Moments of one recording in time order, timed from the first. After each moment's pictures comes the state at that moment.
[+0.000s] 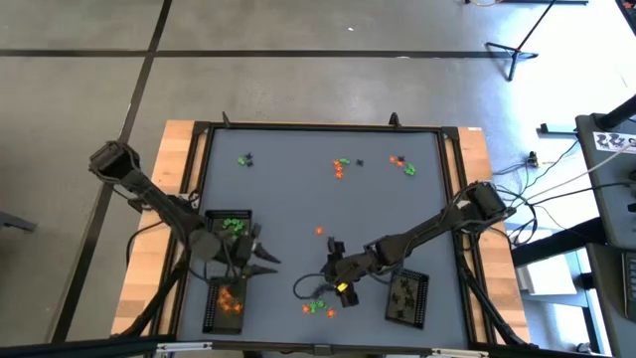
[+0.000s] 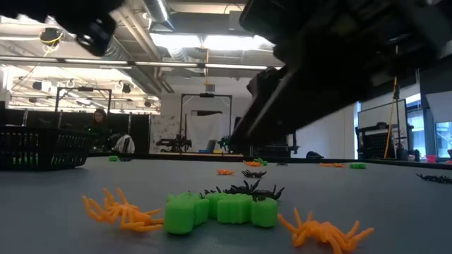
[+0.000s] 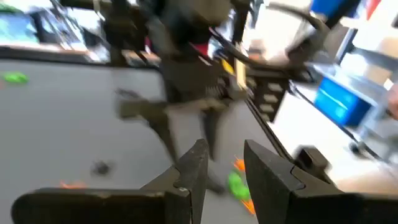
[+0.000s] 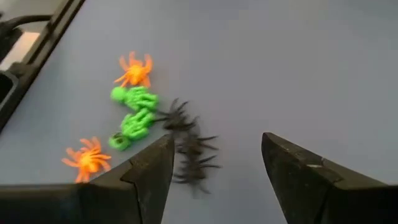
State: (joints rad) left arm -0.63 1.26 0.41 0.68 -0.45 -0.25; right arm 0.44 1.93 1.11 0.05 0.06 0.16
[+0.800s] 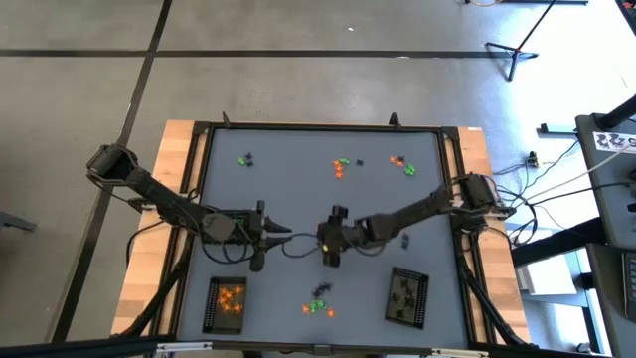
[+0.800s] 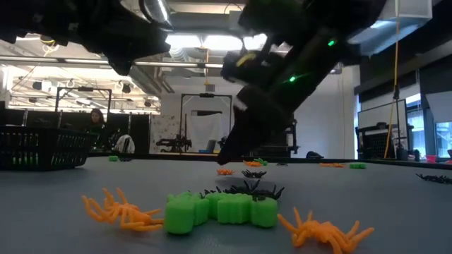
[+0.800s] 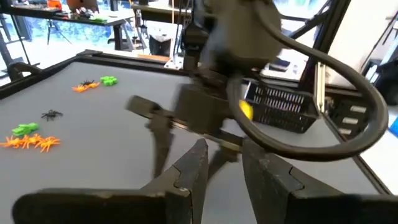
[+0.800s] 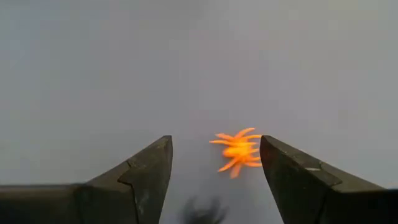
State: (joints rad) left arm -0.43 1.27 0.38 0.70 -0.49 -0.23; right arm 0.24 1.96 1.10 -0.02 0.31 0.23
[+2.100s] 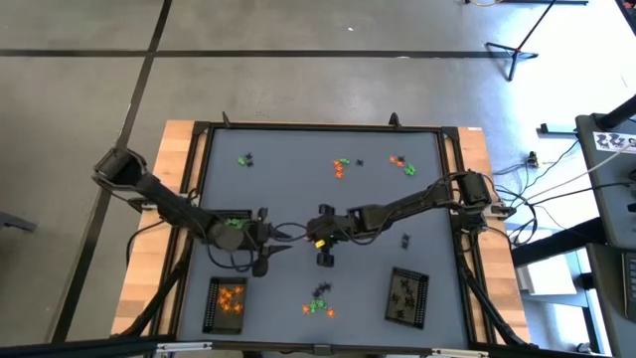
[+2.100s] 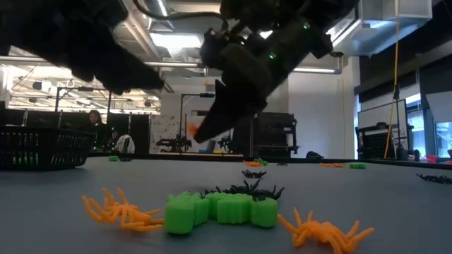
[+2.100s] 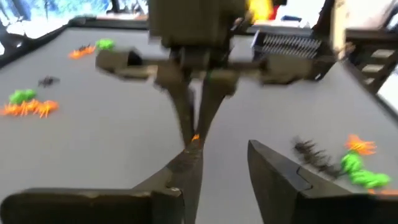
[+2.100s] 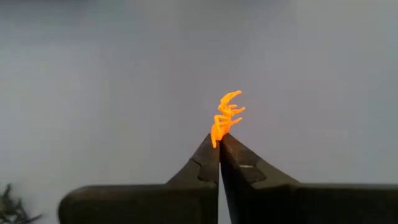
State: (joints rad) left arm -0.45 1.39 0.38 0.64 -0.51 -0.25; right arm 0.17 1.97 1.23 -0.05 0.06 0.17
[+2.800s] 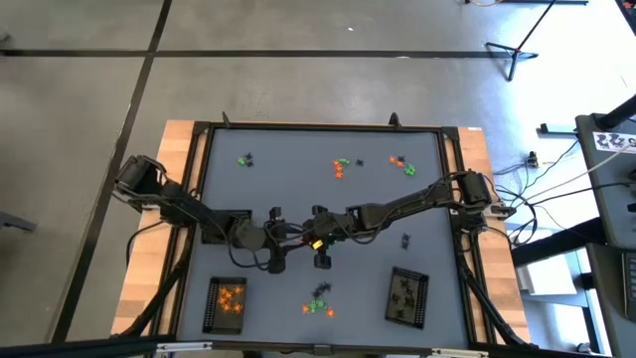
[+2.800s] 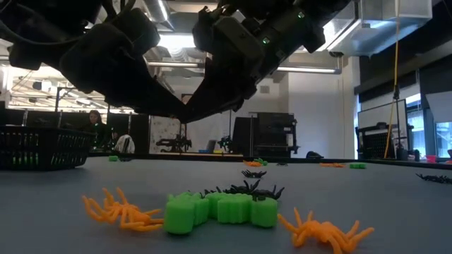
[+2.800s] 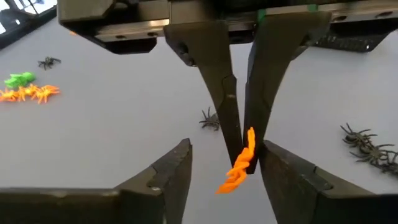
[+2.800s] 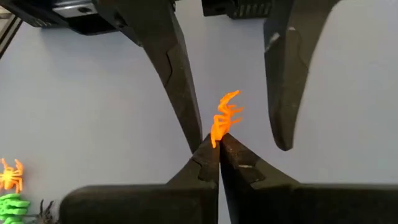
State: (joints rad) left arm -0.36 1.60 0.49 0.64 -0.47 -0.21; right arm 0.17 1.97 1.27 0.00 -0.02 0.13
